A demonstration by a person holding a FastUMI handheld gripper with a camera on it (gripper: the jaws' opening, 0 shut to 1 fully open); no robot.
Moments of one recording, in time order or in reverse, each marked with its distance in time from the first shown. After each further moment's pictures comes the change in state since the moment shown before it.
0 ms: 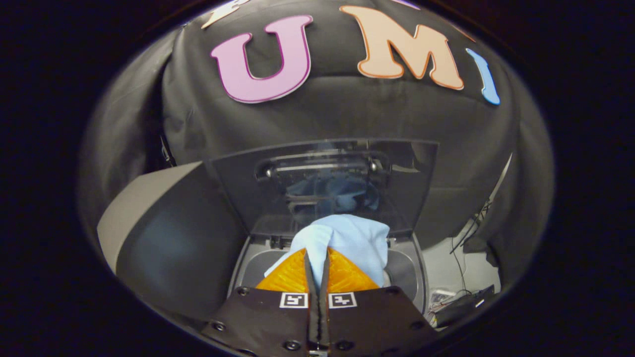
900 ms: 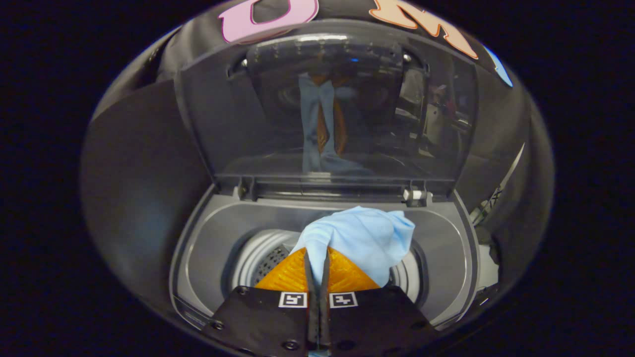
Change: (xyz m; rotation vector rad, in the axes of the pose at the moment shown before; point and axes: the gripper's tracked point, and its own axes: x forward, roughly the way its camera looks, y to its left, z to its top) arm 0.092 -0.005 -0.121 -0.059 0.162 -0.031
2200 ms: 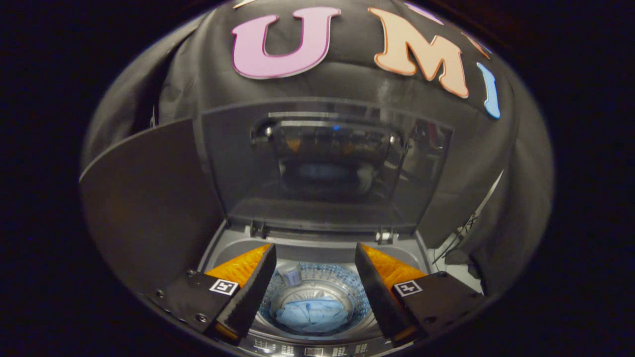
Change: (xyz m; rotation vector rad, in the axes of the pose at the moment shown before) arm -0.093 0.004 0.110 -0.036 -0.290 -0.110
